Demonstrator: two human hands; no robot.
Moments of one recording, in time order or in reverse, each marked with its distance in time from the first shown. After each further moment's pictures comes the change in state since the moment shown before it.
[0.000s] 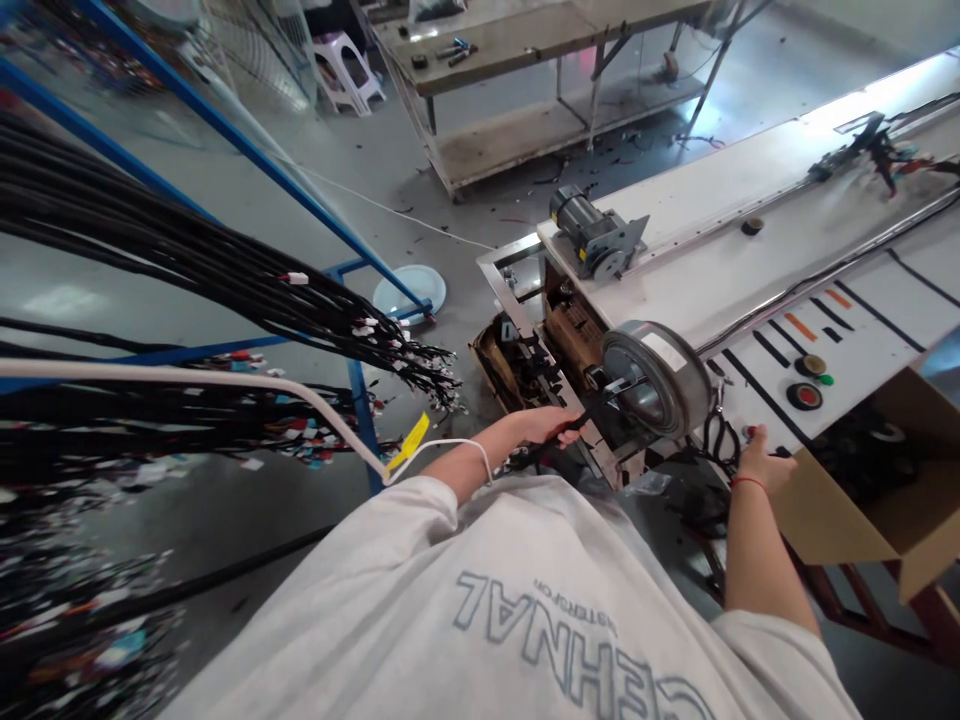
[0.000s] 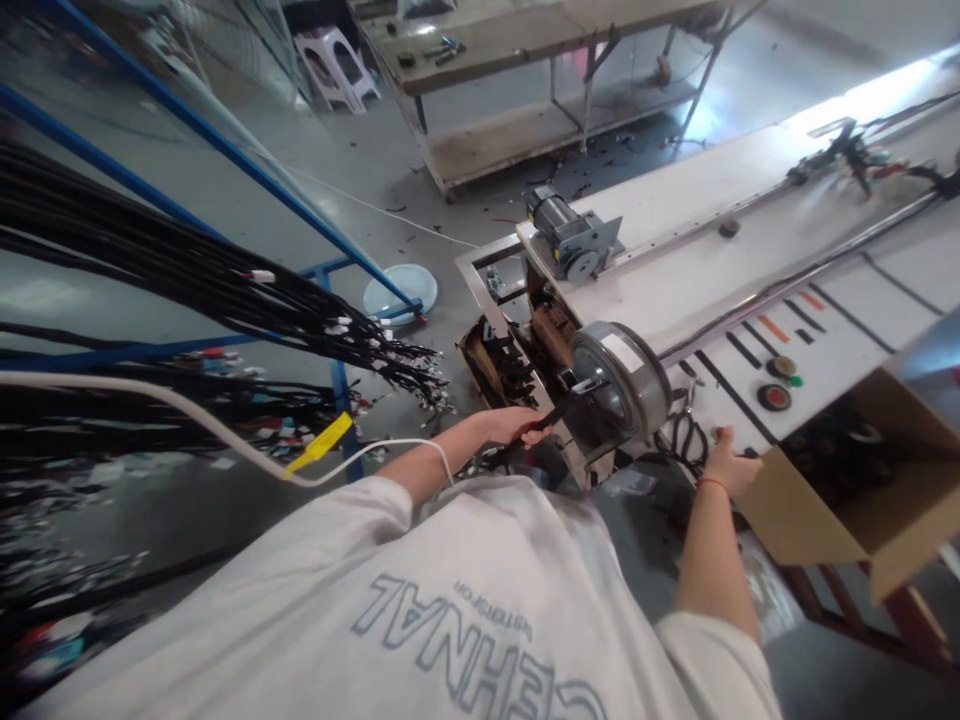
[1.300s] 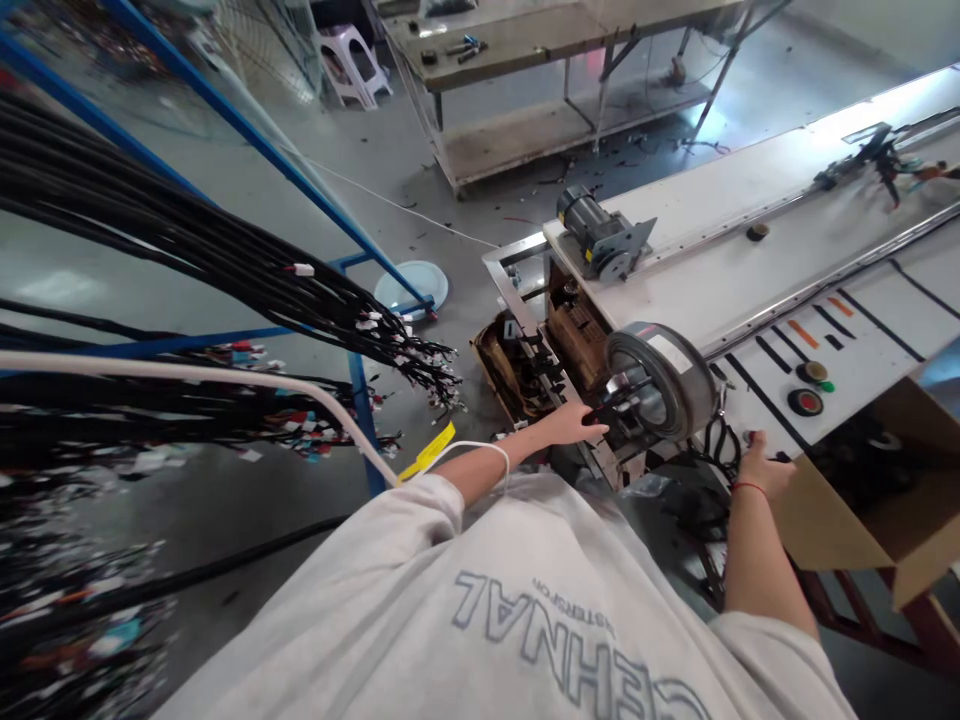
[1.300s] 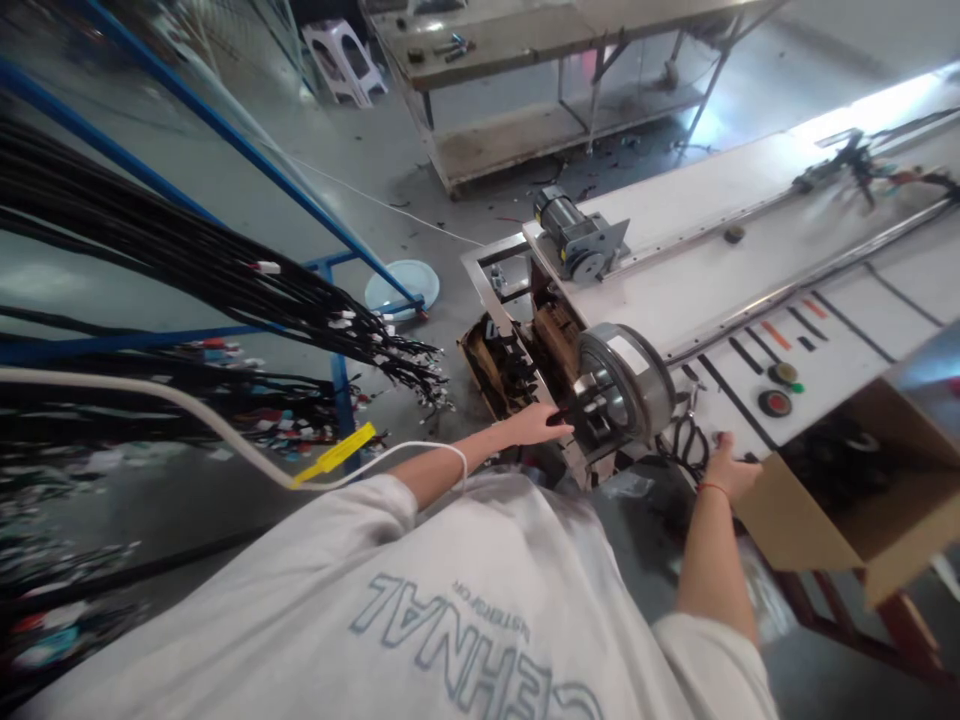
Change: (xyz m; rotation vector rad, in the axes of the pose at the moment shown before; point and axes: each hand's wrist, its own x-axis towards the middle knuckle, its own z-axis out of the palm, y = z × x) left_hand 0.005 0.011 0.030 1.142 0.553 0.443; right_hand -0.008 -0.008 -0.010 0.043 -0.038 0.006
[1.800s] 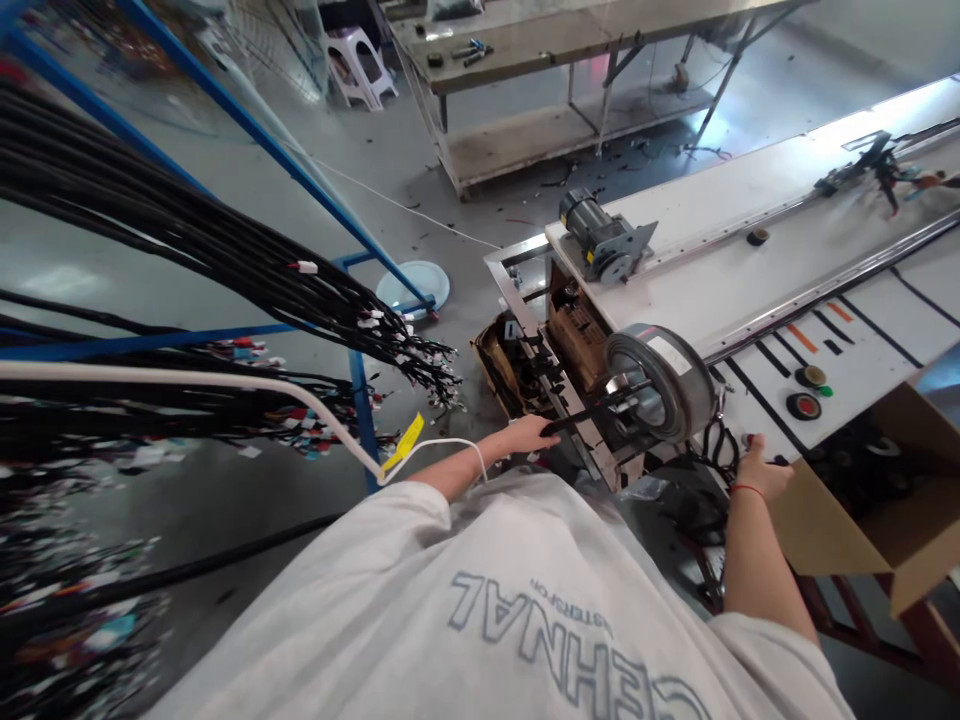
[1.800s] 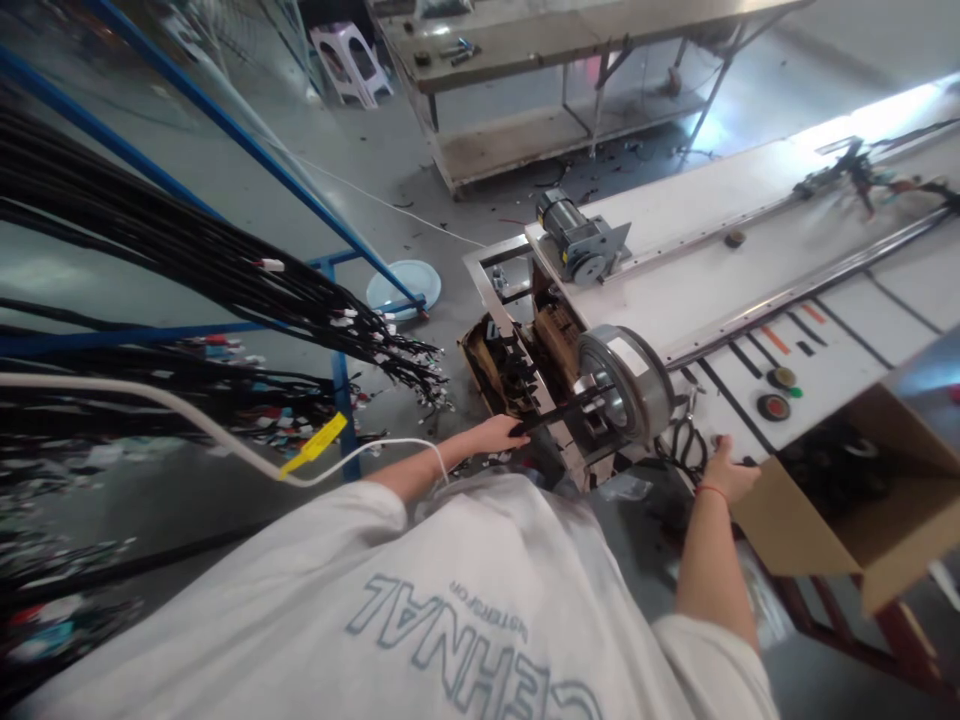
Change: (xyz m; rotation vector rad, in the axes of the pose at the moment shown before) left_hand -0.041 -0.065 -0.005 0.219 -0.081 -0.151; right_hand 0.001 0.002 0.001 0.014 0.007 -0.020
